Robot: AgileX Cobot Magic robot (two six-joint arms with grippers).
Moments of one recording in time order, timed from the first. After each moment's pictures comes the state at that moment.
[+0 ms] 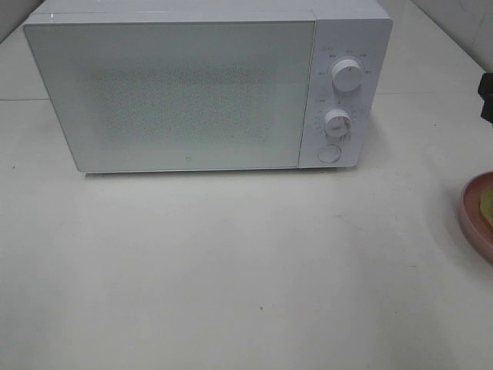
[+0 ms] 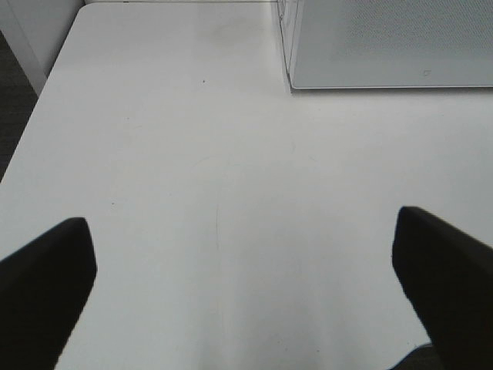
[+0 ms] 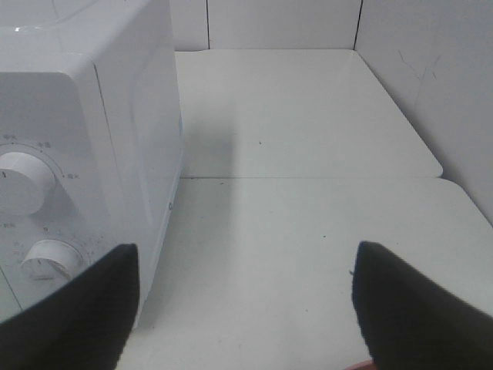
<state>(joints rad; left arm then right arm) 0.00 0.00 -0.51 -0.04 1.07 0.01 0.00 1.08 -0.35 0.00 -0.49 -0.02</state>
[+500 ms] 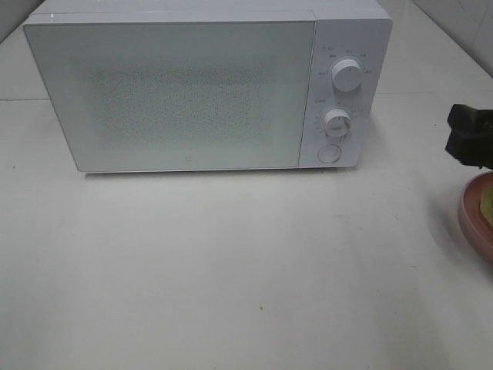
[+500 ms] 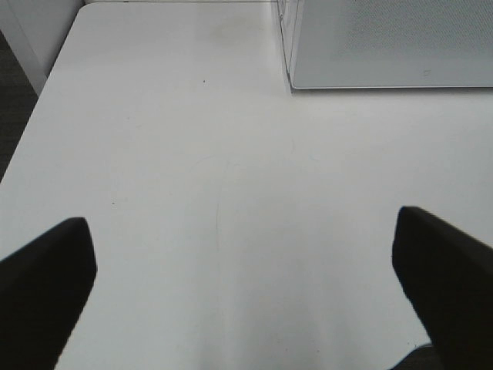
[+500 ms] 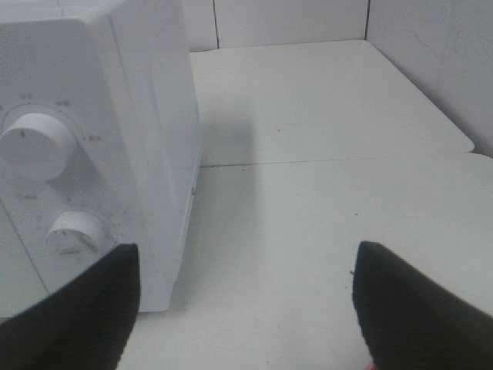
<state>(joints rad) 0.00 0.00 -0.51 -0.04 1.07 0.01 0.17 1.26 -0.22 0.20 -0.84 -0.08</state>
